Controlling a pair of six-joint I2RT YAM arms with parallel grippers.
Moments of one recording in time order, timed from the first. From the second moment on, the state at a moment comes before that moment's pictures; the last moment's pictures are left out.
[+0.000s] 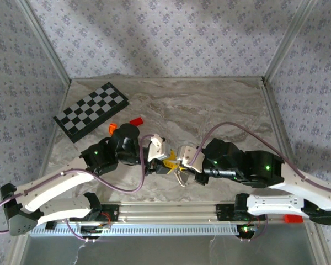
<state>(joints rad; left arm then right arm) -1.02 1.04 0.99 -0.34 0.59 0.19 1.28 0.92 1.24 -0.94 0.09 -0.19</state>
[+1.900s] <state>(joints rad) -1.02 1.02 0.81 0.32 0.74 -0.05 1.31 0.46 0.76 -0.27 0.09 -0.17</state>
